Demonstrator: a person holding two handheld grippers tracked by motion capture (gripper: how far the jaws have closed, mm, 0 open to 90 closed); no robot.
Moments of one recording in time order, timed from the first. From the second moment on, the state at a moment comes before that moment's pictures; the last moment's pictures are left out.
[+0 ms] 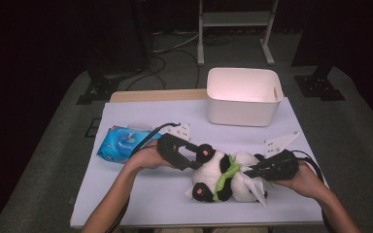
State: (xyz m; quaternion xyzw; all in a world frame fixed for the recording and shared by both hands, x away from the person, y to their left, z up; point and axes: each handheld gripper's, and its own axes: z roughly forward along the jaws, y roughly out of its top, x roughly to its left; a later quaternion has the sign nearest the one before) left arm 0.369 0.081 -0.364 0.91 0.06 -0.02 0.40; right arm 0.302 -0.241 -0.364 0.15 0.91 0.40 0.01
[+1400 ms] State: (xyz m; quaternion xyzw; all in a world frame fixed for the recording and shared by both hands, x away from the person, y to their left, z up) left arm 0.359 0.091 -0.363 0.89 0.05 0.02 0.45; right arm 0.326 -0.196 -0.336 0.11 0.92 0.37 0.01
